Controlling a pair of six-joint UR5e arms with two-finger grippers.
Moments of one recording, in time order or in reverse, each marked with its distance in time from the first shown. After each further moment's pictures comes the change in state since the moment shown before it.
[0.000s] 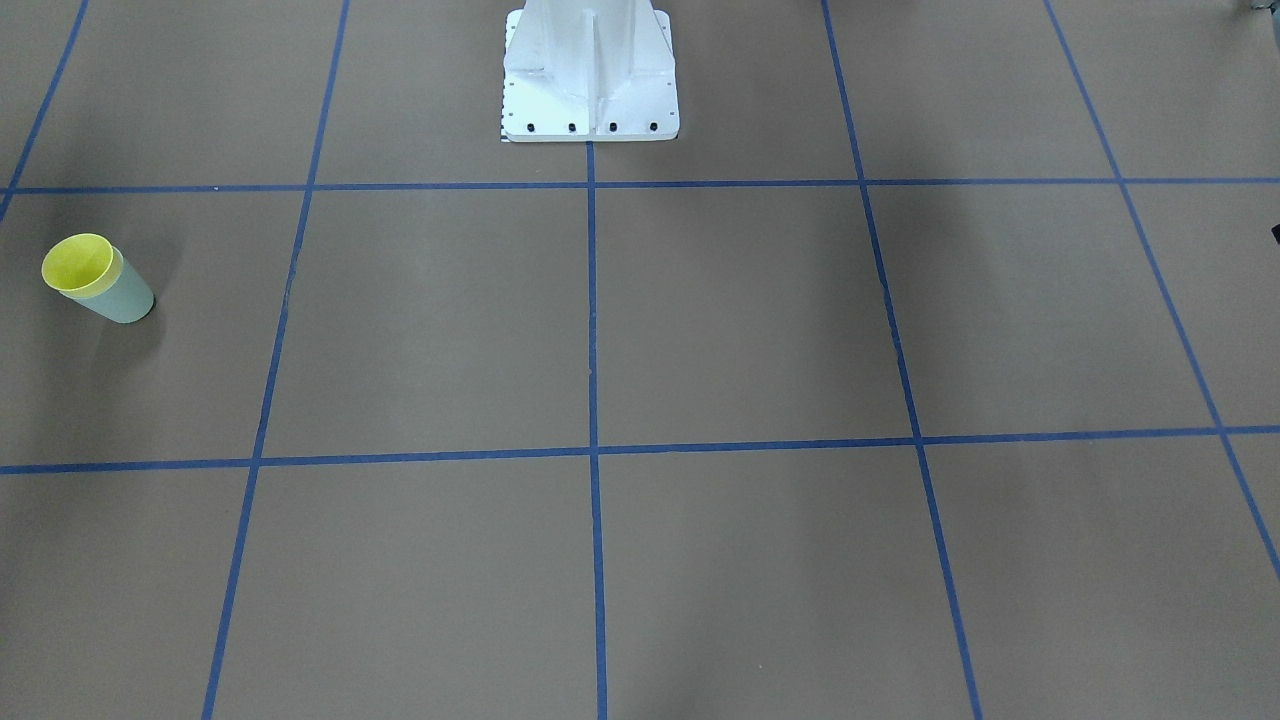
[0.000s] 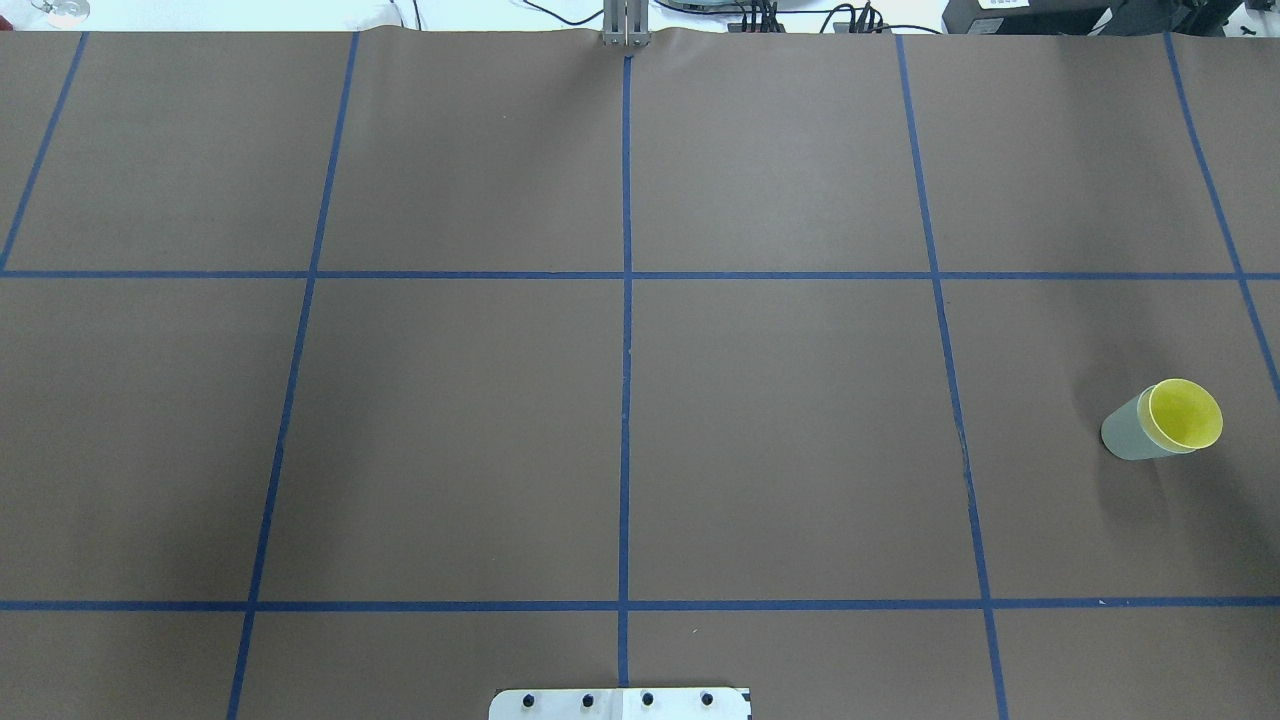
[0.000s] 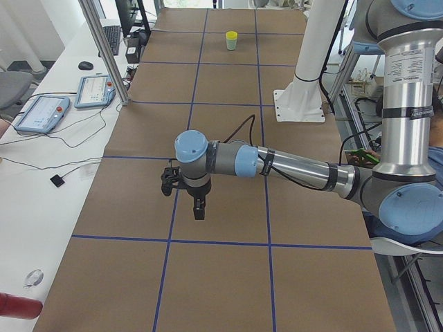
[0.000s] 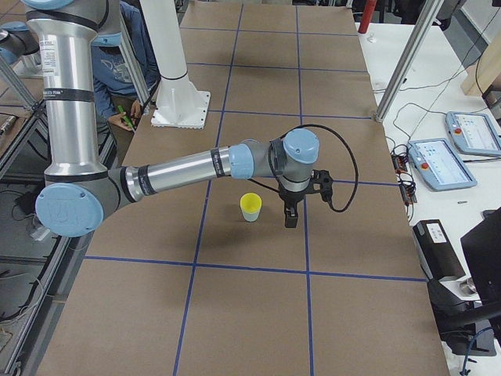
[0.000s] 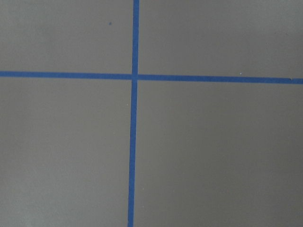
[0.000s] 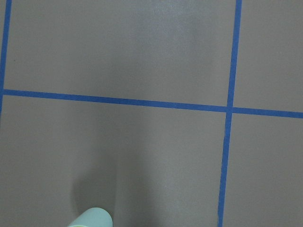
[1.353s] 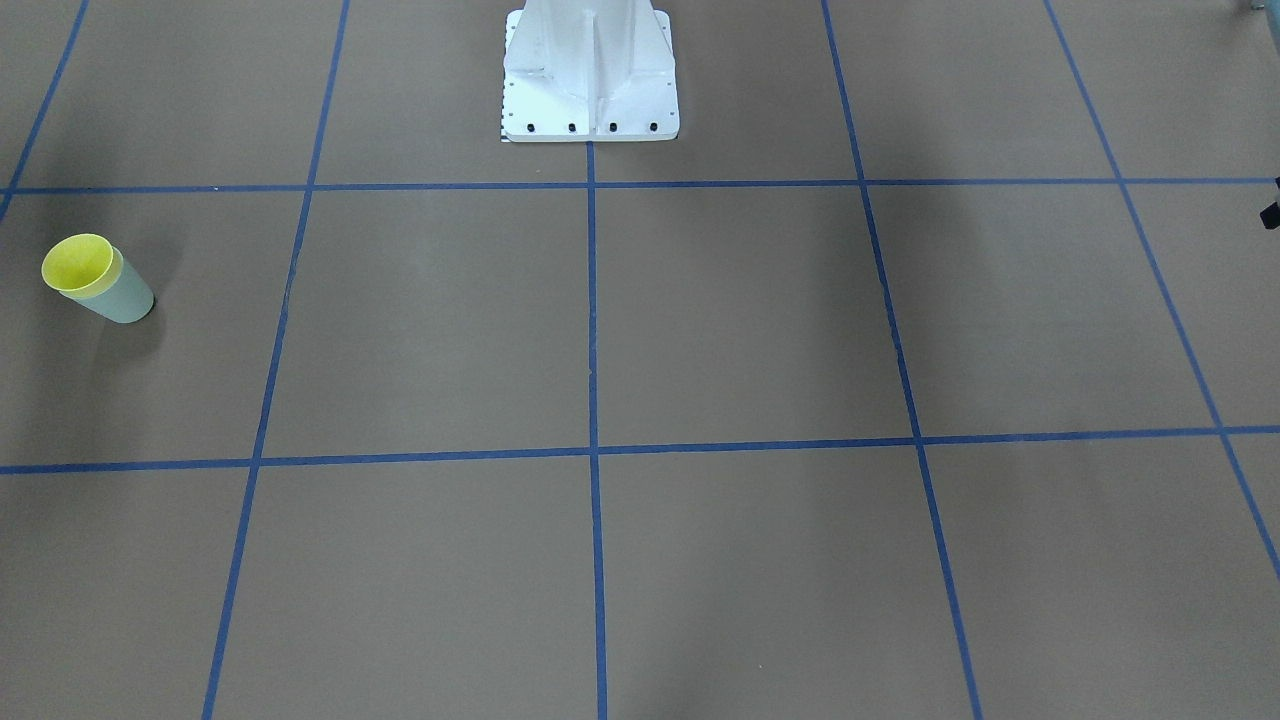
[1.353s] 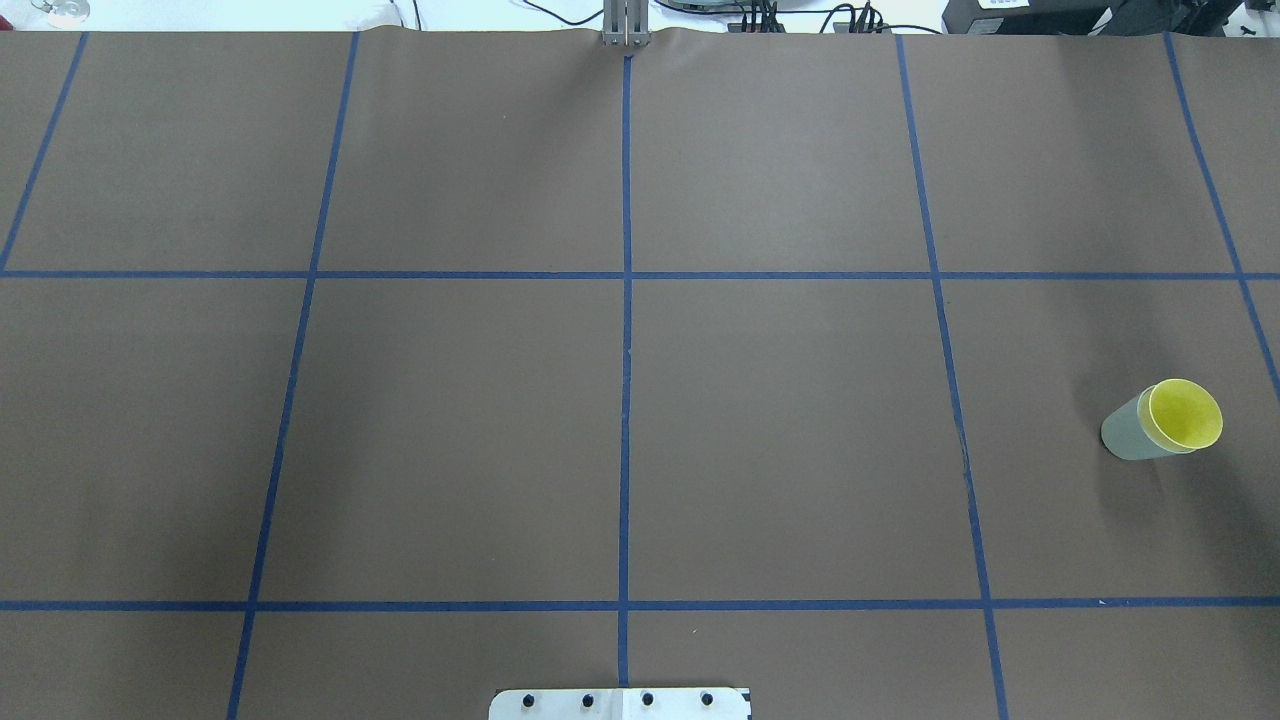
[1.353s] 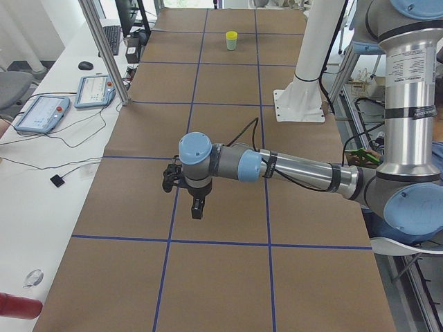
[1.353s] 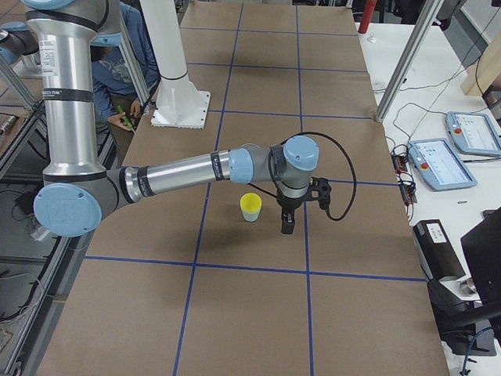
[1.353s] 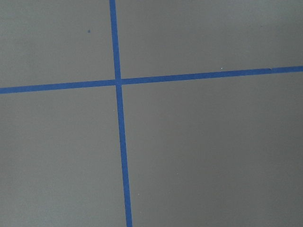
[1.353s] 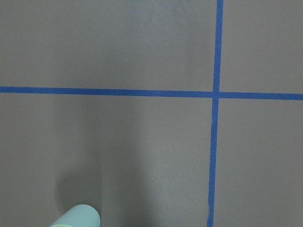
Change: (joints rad) left arm 0.001 0.011 0.010 -0.084 -0.015 0.092; right arm 0.001 -0.013 0.001 -0.013 -0.012 0.010
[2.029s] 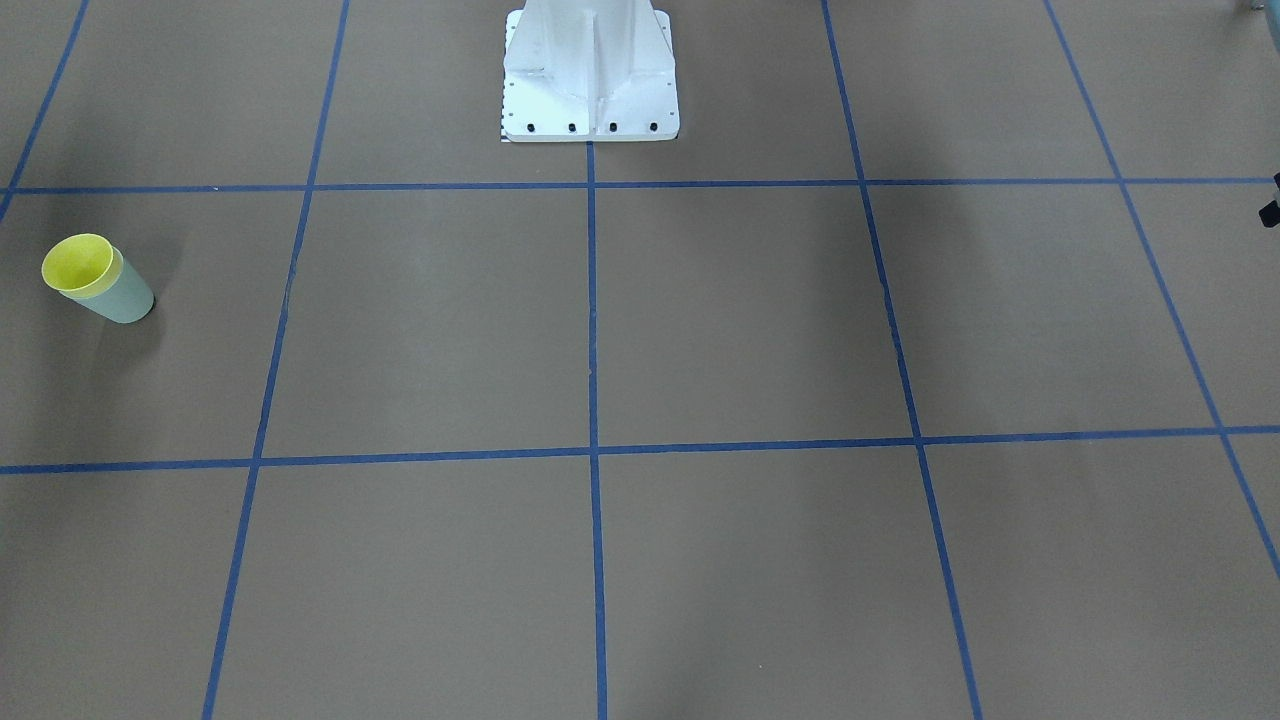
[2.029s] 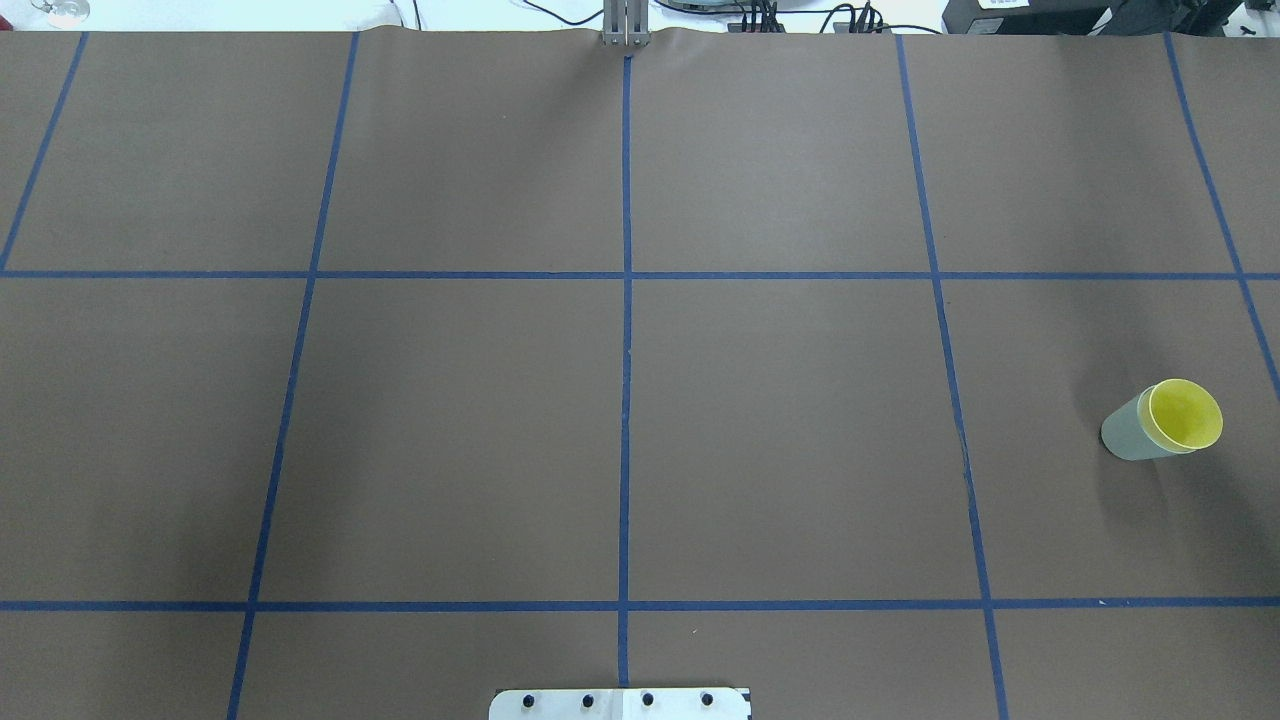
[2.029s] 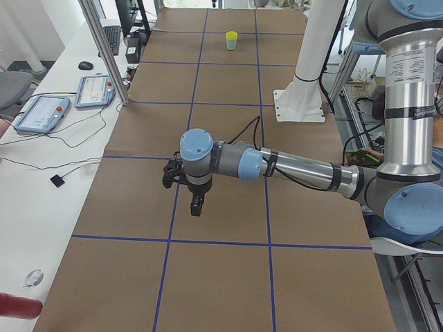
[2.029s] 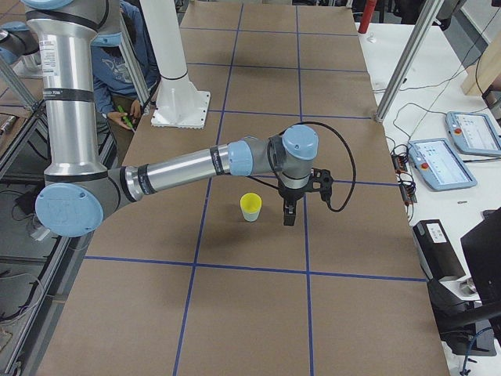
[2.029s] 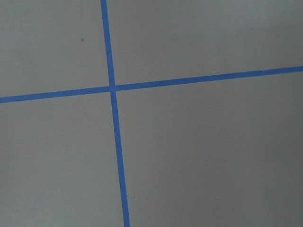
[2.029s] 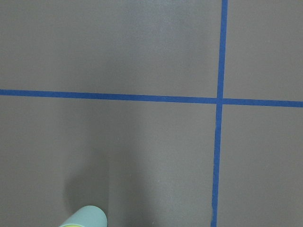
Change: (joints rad) left arm 0.002 0.002 -0.012 -0.017 -0.006 0.002; right arm 0.001 0.009 0.032 0.001 0.005 0.093
